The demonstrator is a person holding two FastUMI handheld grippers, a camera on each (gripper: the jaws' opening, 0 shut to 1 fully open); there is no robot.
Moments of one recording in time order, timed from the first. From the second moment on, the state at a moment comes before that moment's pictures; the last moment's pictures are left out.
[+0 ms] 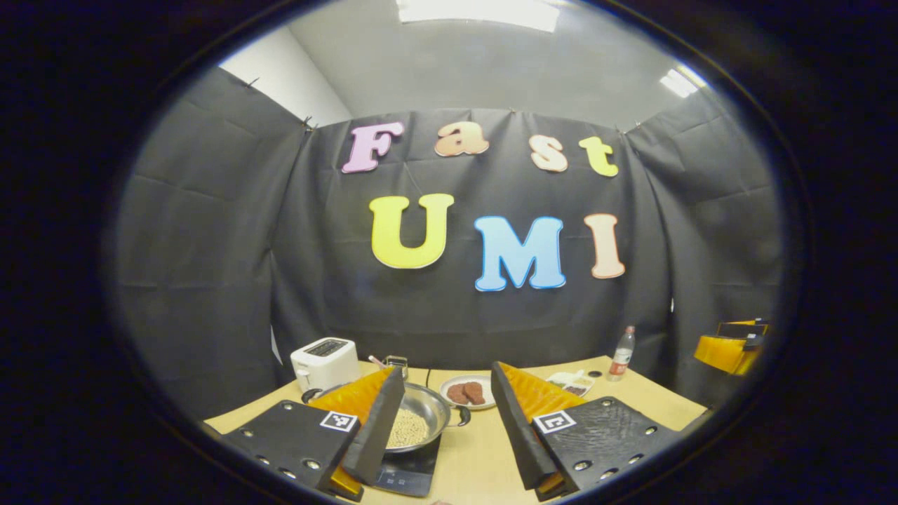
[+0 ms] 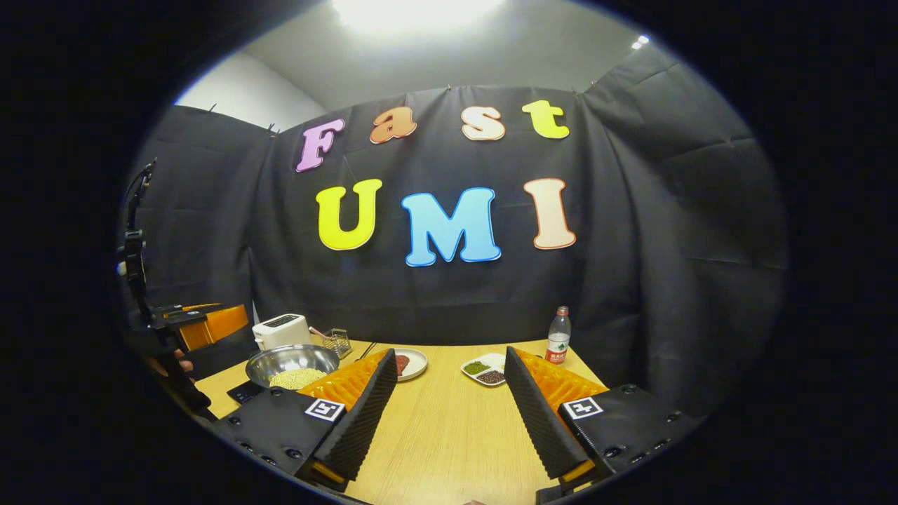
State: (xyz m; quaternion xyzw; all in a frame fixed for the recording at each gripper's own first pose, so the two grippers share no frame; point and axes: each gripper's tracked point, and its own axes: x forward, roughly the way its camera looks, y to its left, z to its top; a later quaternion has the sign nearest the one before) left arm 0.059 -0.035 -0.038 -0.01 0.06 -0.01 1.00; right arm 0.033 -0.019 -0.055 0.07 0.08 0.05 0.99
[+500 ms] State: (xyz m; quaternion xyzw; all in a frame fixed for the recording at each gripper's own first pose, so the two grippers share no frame) left arm -0.019 -0.060 0.017 0.00 0.02 -0.02 1.00; right arm -0.038 -0.050 -0.025 0.05 0.04 0.04 1.00
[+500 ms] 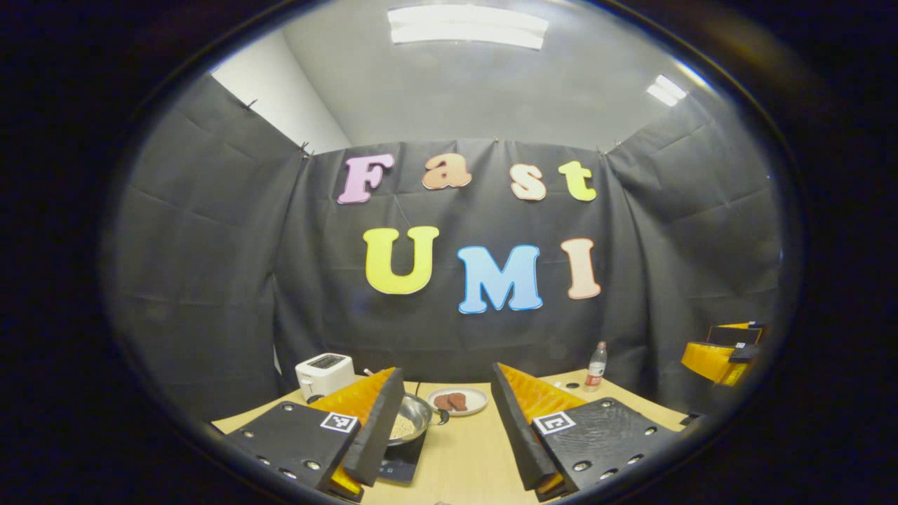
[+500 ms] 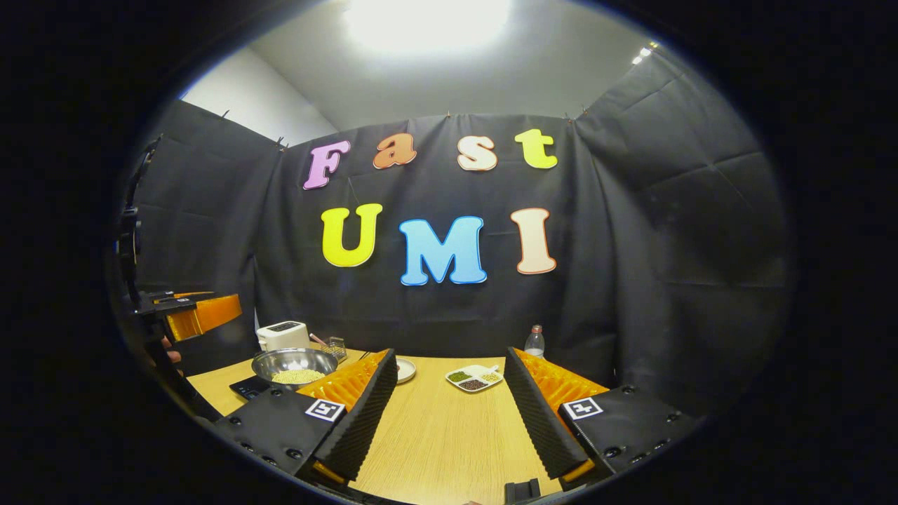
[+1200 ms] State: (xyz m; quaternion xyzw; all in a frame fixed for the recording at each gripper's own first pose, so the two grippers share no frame) left arm -0.061 -0.014 0.040 -0.01 0.00 -0.02 1.00; right arm -0.076 -0.033 0.008 0.04 0.01 0.02 1.00
